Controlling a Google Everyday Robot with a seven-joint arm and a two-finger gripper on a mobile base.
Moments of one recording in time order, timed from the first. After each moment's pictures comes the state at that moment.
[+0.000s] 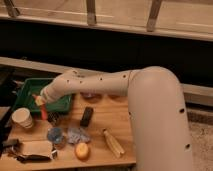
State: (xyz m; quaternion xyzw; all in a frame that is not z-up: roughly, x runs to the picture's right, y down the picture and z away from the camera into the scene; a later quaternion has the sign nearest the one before) arm -0.327 0.055 0.762 -0.36 -0.25 0.45 0.77
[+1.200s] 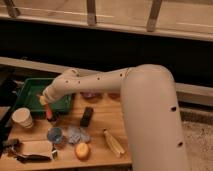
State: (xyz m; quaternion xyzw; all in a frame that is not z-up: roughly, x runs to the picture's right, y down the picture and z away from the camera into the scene) arm -0.313 0.050 0.784 -0.34 -0.21 0.45 0.80
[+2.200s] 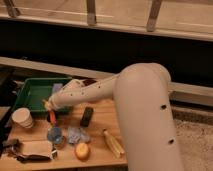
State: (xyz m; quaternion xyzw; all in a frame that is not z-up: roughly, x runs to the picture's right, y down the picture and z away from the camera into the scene) arm -0.301 0.088 0.818 -0.32 -0.22 0.50 0.77
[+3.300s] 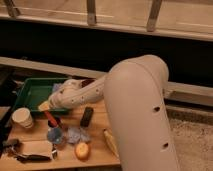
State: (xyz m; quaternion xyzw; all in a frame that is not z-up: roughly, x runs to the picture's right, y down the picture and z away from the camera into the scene) arm -0.296 0.072 0.812 -0.28 -0.22 0.51 0.78
